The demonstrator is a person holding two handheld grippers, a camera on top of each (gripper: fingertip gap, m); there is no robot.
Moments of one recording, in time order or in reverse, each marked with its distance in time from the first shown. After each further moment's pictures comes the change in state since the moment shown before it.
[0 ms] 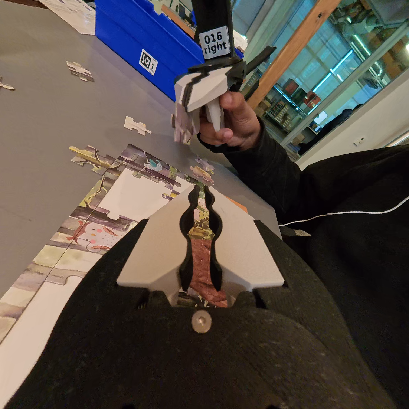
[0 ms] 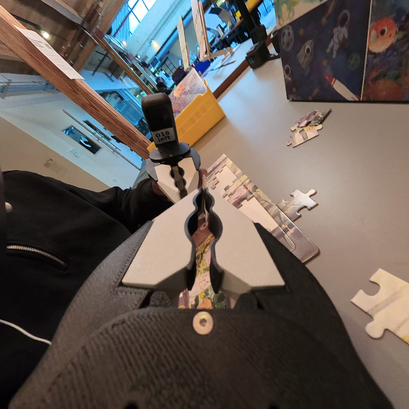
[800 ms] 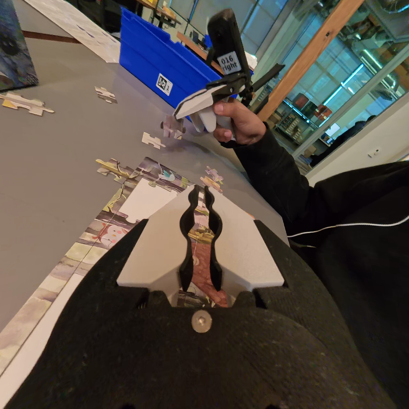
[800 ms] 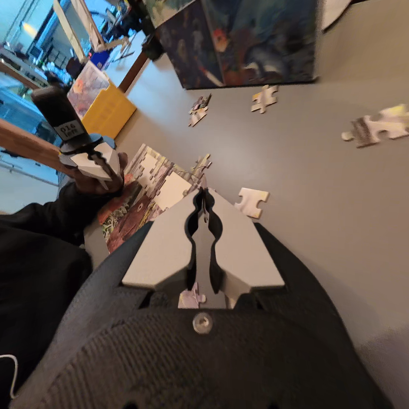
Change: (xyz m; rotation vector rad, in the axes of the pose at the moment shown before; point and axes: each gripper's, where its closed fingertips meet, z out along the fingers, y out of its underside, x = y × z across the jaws) left arm -0.008 -0.014 -0.012 0.067 -0.056 0.021; right arm 0.068 0.004 -0.086 -0.028 0.410 0.057
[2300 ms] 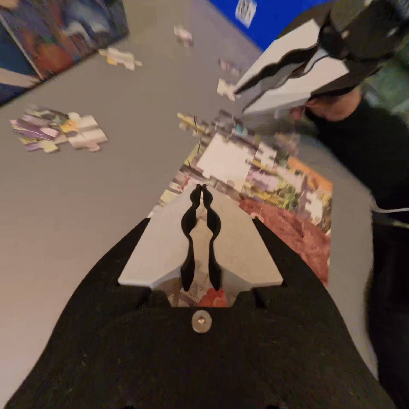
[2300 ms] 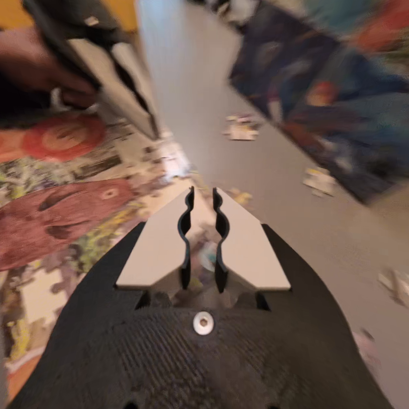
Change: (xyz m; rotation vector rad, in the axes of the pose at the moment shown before) left arm -0.064 0.022 -0.036 -0.268 -0.330 0.079; right arm -0.068 0.024 0.093 -0.086 0.139 -0.745
